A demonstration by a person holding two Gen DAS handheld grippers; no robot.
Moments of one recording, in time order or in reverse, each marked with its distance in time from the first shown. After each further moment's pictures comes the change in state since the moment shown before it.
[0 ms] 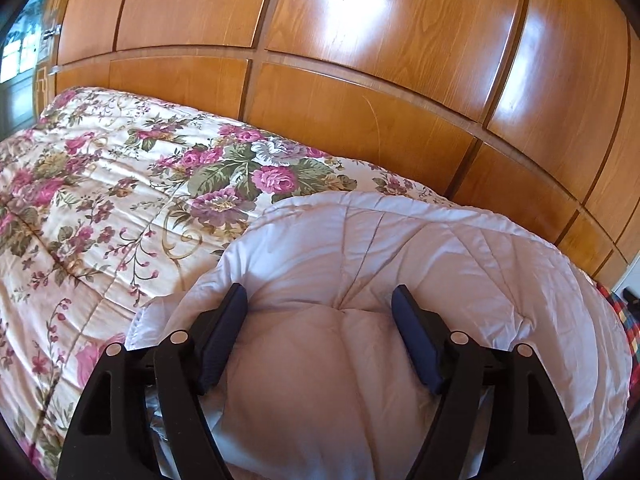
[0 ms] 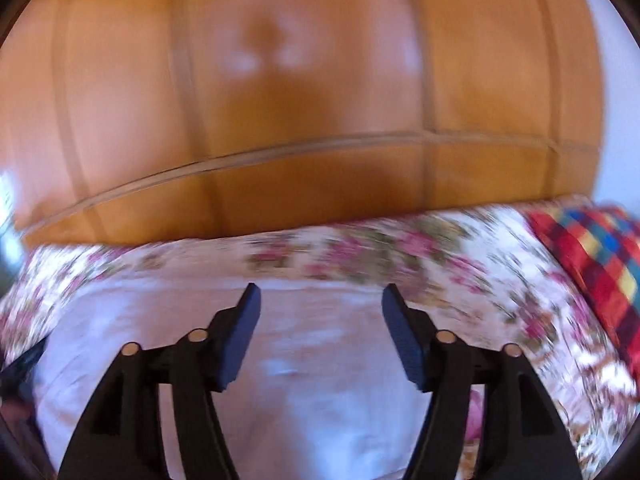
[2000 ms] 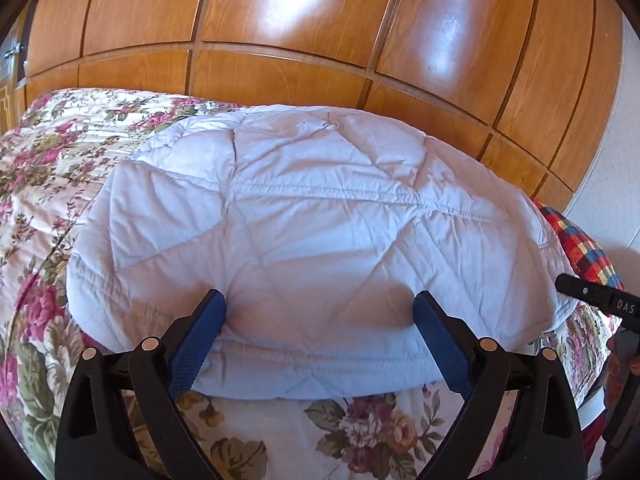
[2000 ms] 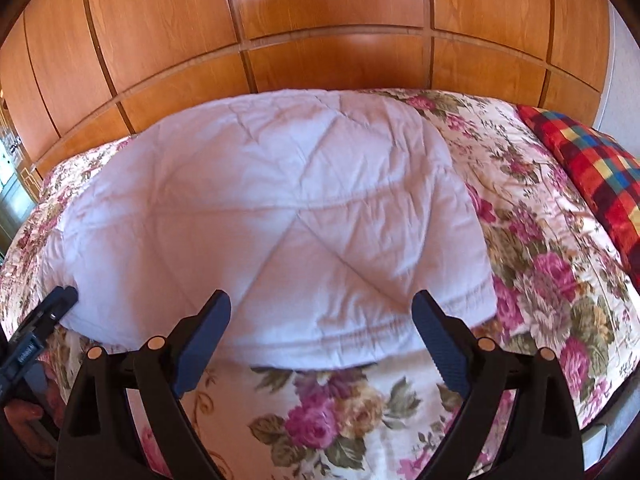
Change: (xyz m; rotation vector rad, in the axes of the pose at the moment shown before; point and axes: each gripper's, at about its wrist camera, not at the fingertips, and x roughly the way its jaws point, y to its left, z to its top) left arm -0.124 -0.052 -0.107 0.128 0.081 -0.163; right arm -0.093 0.031 -0.112 0.042 0.353 -0.021
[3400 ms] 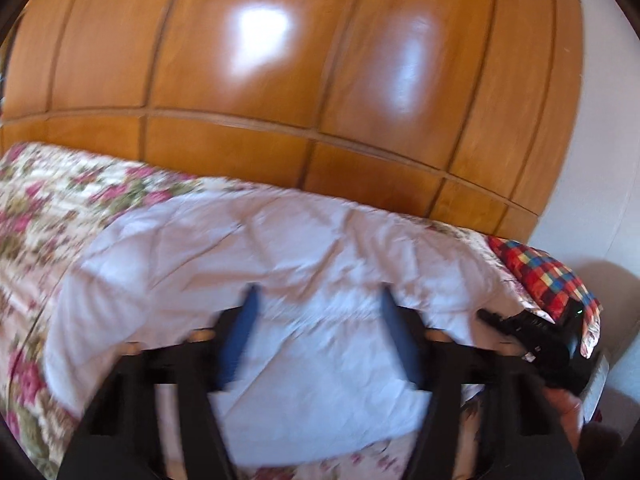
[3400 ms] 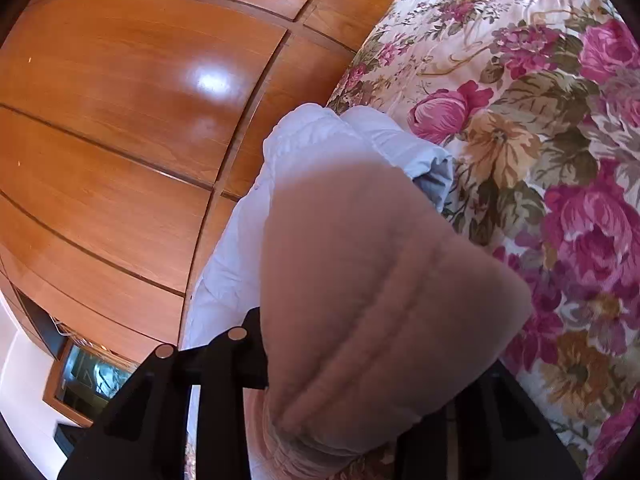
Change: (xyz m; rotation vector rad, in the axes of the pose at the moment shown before) left arm -0.014 -0.062 0.054 0.084 -0.152 -0.127; right arm 0.075 -0.113 -0.009 0.783 -0.209 0.544
